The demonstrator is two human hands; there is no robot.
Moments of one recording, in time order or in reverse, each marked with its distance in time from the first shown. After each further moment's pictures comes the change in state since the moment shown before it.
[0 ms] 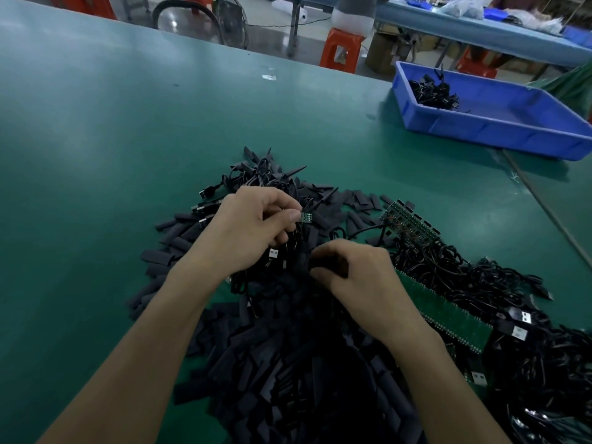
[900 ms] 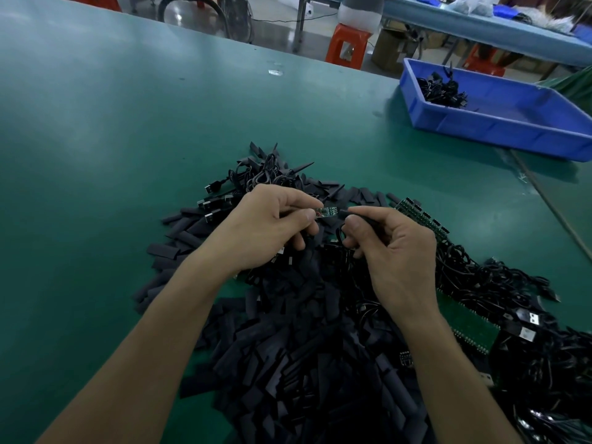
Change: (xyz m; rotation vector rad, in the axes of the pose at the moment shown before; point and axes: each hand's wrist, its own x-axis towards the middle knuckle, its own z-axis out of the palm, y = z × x) left_hand -0.004 0.009 0.001 -0.086 -0.141 0.006; right_hand 0.008 -0.001 -0.006 0.437 0.439 -0.100
